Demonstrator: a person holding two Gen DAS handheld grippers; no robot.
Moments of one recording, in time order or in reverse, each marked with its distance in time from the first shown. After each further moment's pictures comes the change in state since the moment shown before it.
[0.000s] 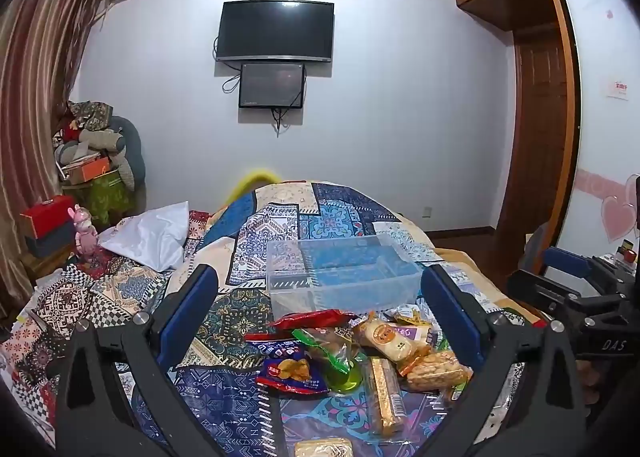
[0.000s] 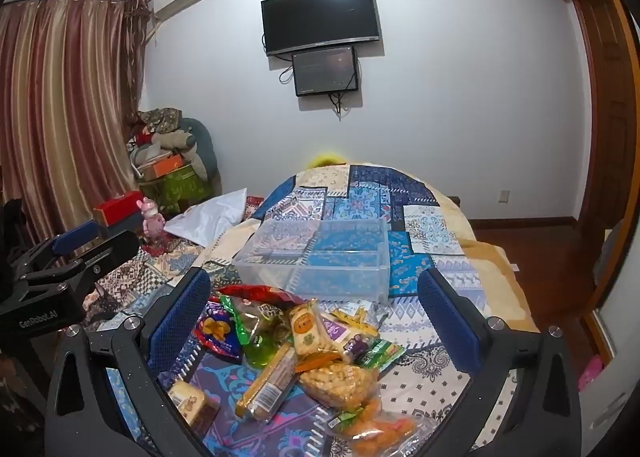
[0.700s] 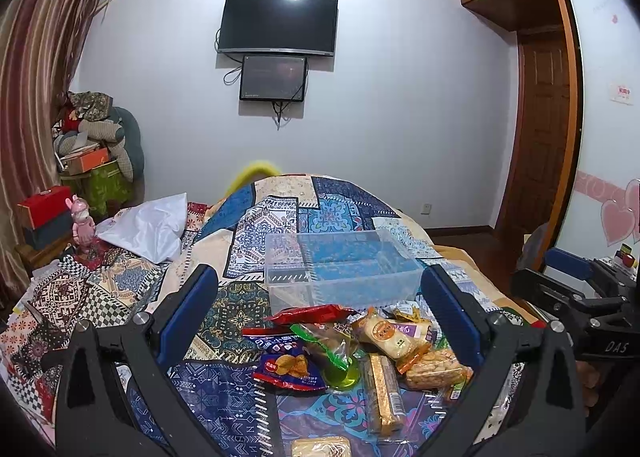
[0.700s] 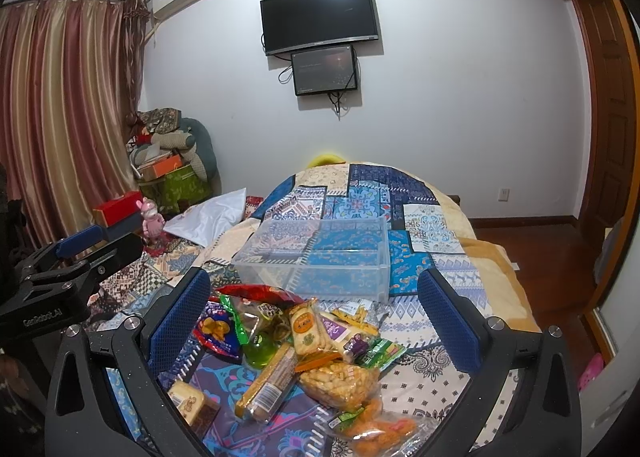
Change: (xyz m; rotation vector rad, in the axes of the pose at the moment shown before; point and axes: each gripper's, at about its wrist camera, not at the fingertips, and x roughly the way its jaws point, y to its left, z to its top) left arm 0.008 0.008 -0.002 -0.021 0.024 -0.005; right arm 0.002 -0.002 -0.003 0.009 -0.002 -0.003
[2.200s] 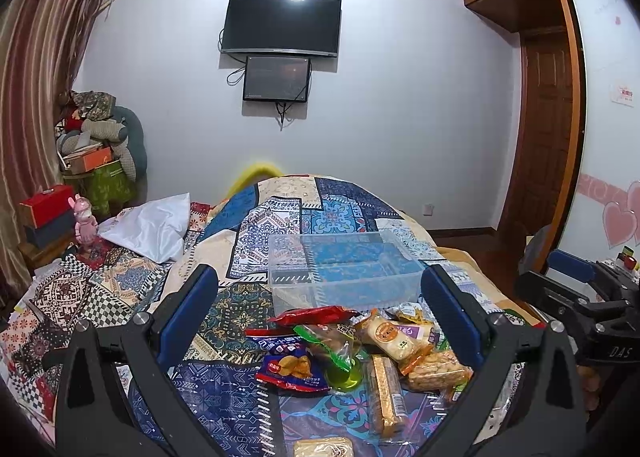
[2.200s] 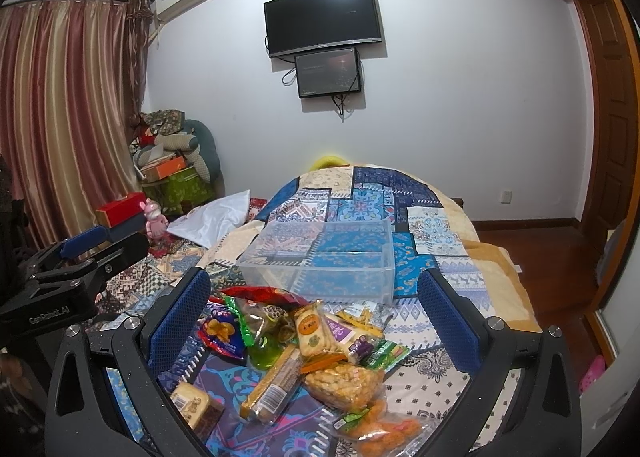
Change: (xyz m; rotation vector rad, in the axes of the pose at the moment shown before) left arm 0.002 0.000 -0.001 -0.005 -0.004 0.012; right arm -0.002 0.007 0.001 -0.005 -0.008 0.007
